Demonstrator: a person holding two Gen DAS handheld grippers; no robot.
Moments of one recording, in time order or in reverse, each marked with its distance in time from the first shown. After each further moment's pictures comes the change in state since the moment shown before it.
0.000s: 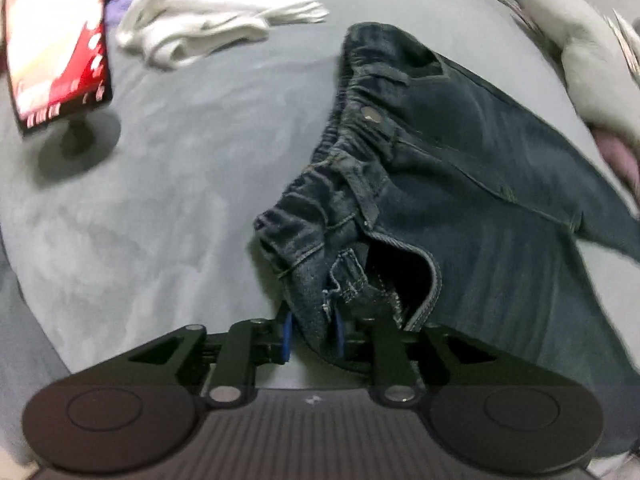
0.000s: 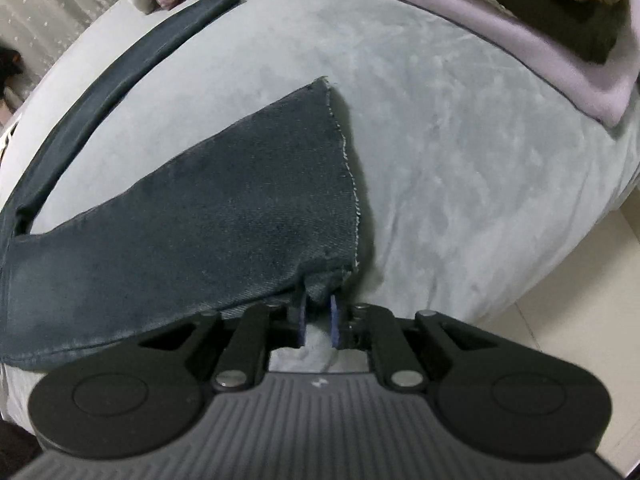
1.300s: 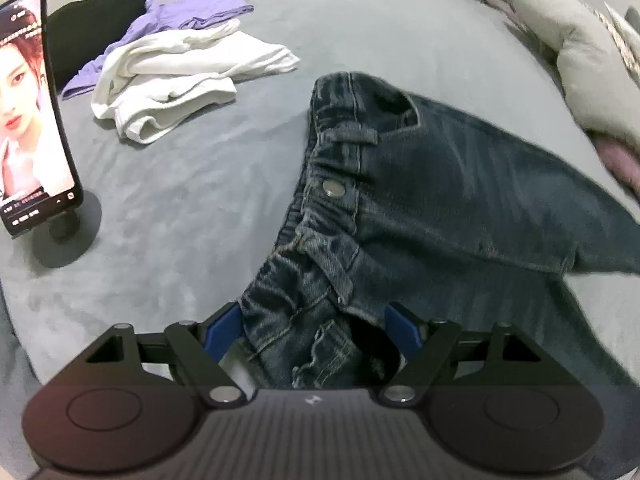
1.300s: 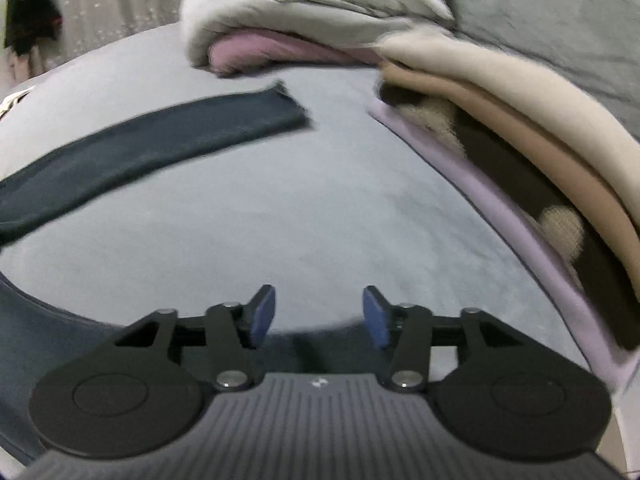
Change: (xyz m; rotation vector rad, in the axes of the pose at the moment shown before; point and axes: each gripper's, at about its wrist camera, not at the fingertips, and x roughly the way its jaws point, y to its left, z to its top) left arm -0.004 -0.024 0.044 0.017 -0.065 0.019; right arm 0.019 0.098 0.099 -0.294 -0.304 -0.099
